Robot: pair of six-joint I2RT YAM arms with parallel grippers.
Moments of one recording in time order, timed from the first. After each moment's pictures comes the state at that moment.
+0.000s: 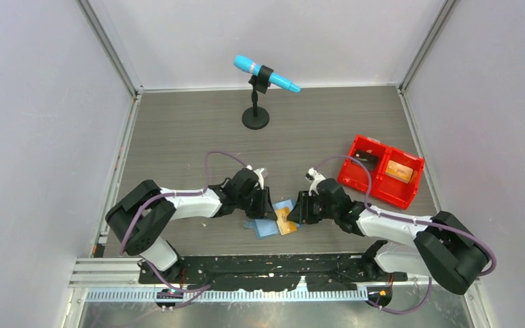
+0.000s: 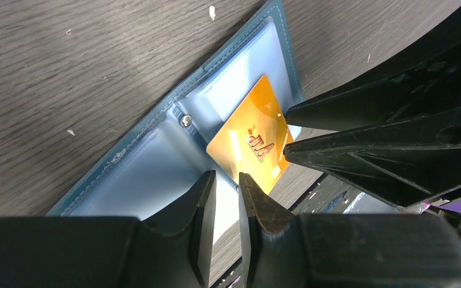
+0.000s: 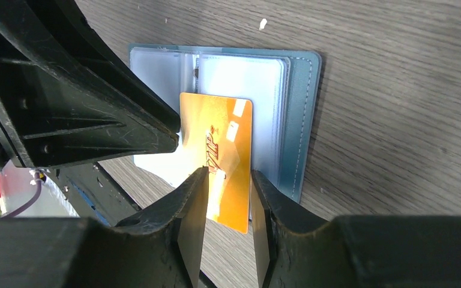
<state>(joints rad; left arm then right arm) -0.84 1.57 0.66 0.09 0.33 -0.81 0.70 1.19 0.32 0.17 -0.28 0.67</state>
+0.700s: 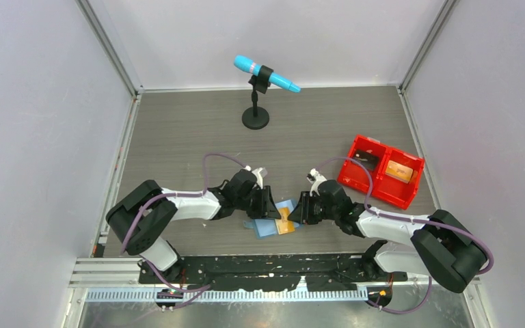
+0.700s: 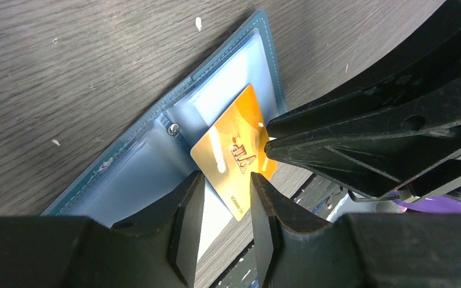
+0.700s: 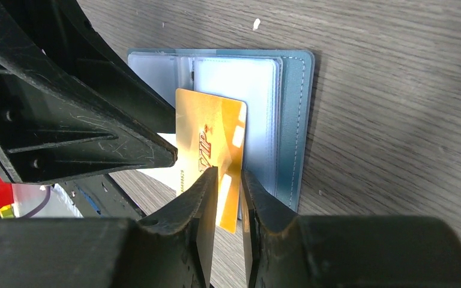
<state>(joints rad) -0.84 1.58 0.62 0.19 0.34 -0.87 0.70 1.21 0.29 0.24 -0.29 0.71</state>
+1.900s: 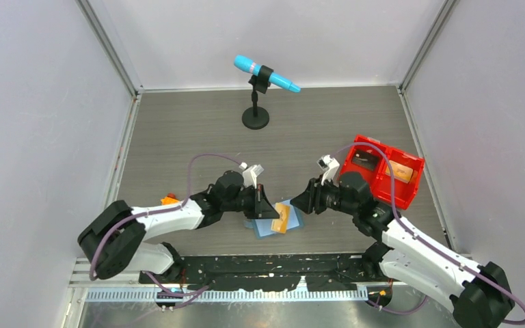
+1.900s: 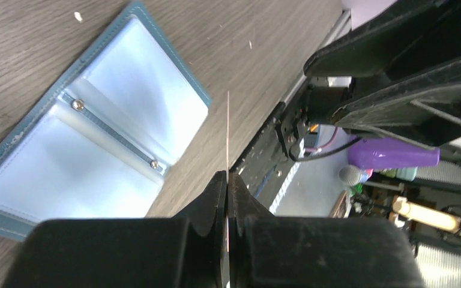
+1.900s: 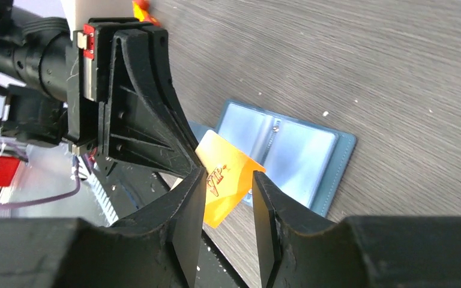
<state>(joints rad) -0.84 1.36 0.51 0.31 0.43 -0.89 0.65 0.82 0.42 -0.03 -0.31 0.54</state>
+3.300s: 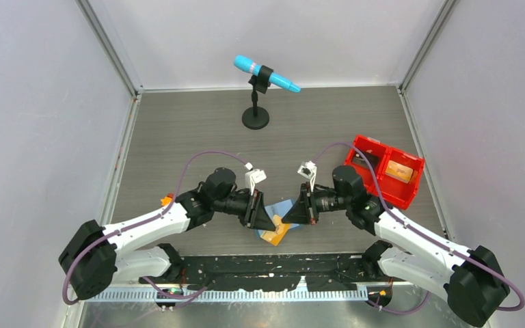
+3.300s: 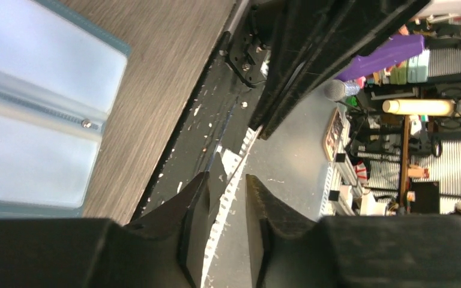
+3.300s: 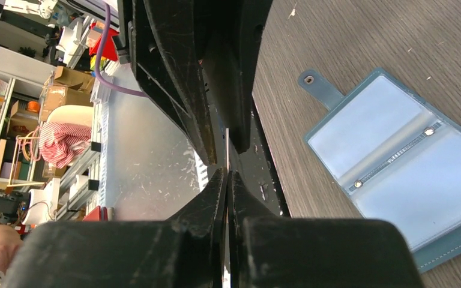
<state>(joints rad) -0.84 1.13 0.57 0.04 0.72 -0.65 0.65 0.92 0.47 0.05 -0.86 0.44</state>
